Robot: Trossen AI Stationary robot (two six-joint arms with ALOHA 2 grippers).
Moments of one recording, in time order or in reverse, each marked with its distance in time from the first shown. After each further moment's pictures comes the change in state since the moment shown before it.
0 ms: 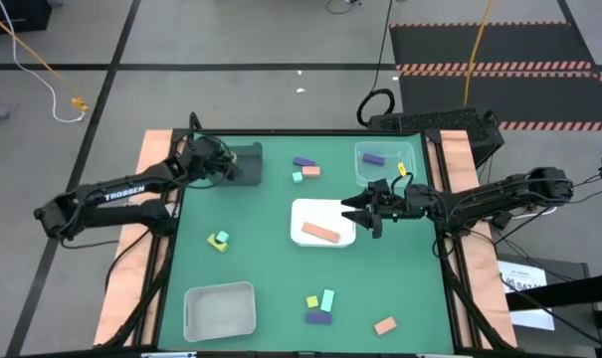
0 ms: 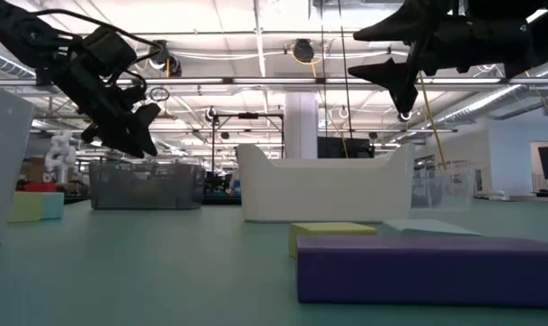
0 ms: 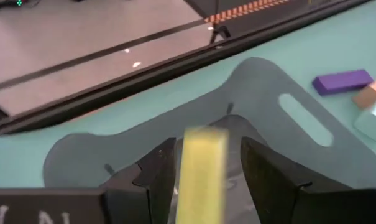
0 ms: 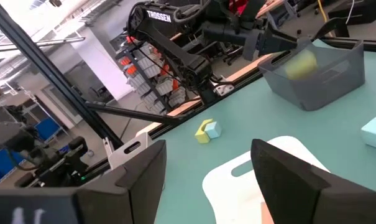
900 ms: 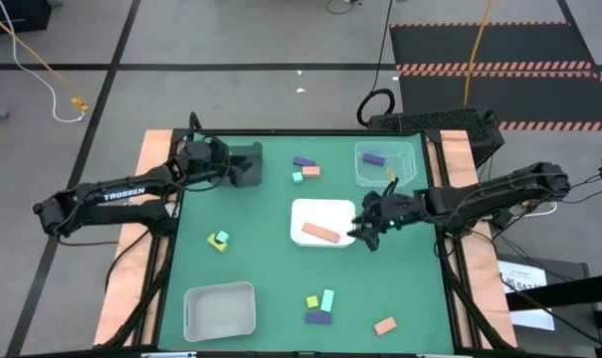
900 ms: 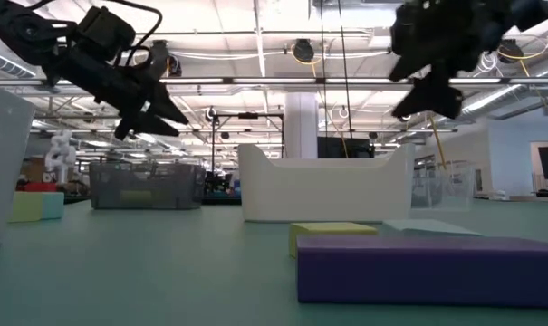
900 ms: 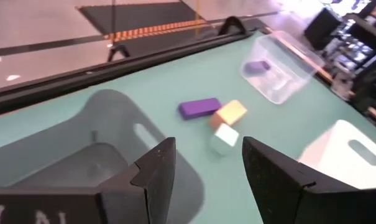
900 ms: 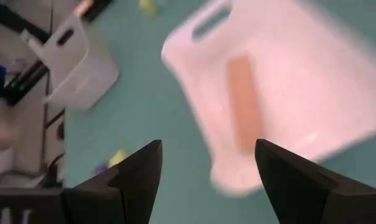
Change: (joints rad) left arm -0.105 -0.001 0.000 0.218 0.301 -0.144; right arm 0.133 0.013 0.303 -0.911 -0.008 0.204
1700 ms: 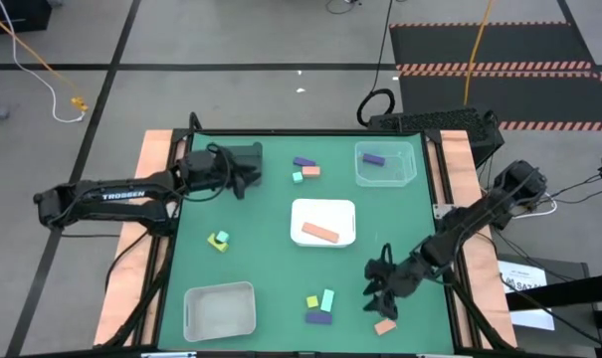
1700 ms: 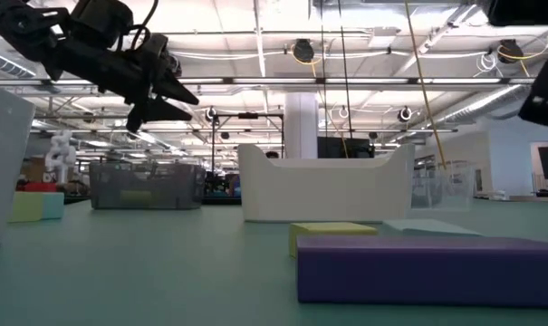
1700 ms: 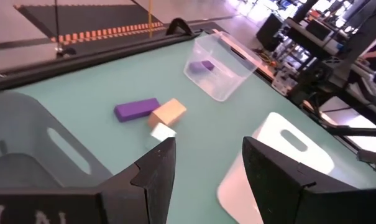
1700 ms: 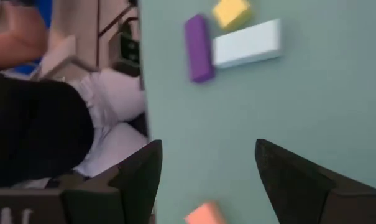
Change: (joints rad) left arm -0.171 0.000 0.000 0.092 0.001 -0.076; right arm 0.516 0.297 0.011 0.260 -0.017 0.288
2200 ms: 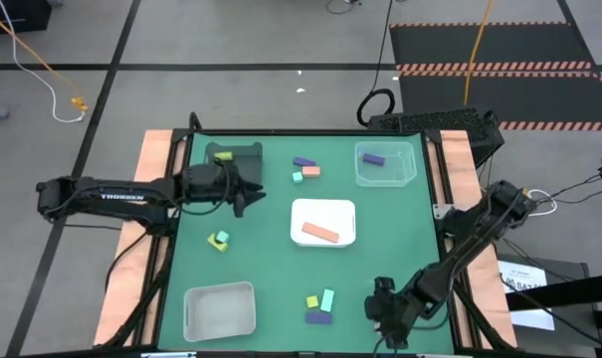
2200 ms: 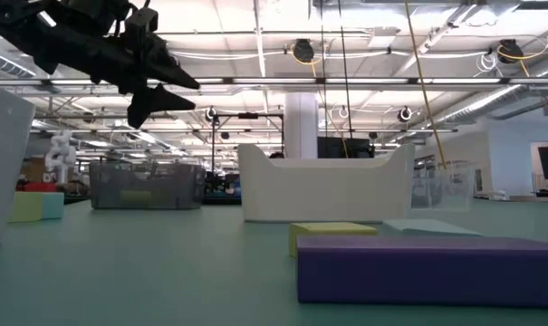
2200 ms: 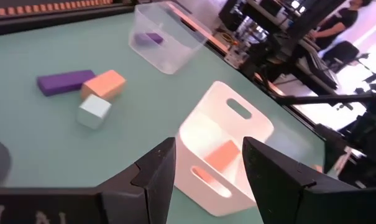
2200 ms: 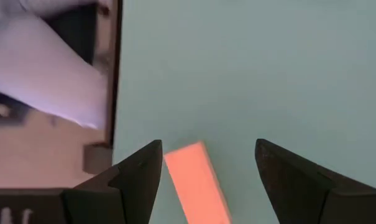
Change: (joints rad) left arm -0.189 0.000 0.000 0.011 -0.003 -0.071; right arm 0.149 0.277 0.372 -0.495 0.006 -0.239
